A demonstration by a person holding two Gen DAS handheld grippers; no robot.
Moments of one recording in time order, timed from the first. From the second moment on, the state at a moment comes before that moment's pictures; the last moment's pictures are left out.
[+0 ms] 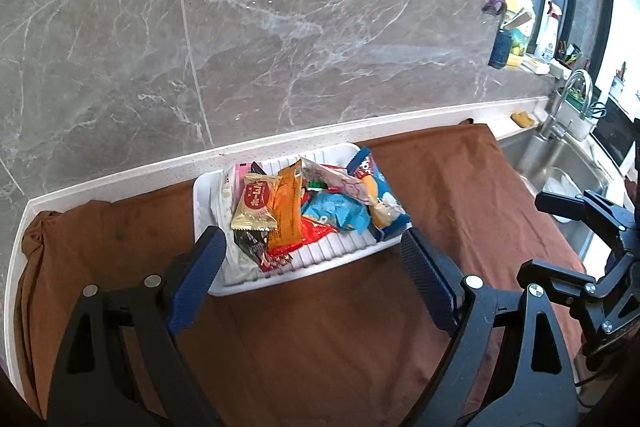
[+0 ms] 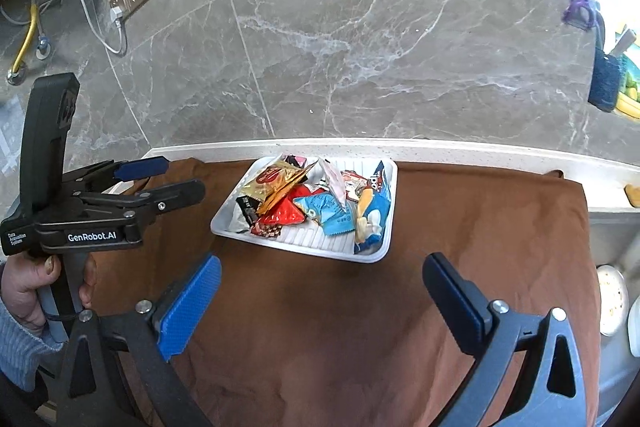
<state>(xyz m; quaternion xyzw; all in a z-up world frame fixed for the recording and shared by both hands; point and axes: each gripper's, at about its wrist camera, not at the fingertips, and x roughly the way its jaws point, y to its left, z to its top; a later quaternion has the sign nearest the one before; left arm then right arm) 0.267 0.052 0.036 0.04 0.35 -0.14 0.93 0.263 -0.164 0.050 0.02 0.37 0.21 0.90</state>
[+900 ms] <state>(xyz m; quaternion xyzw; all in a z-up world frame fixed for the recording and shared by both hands) 0.168 0.050 0.087 0.06 0.30 -0.15 0.94 0.178 -0.171 0.083 0.03 0.33 0.21 0.92</state>
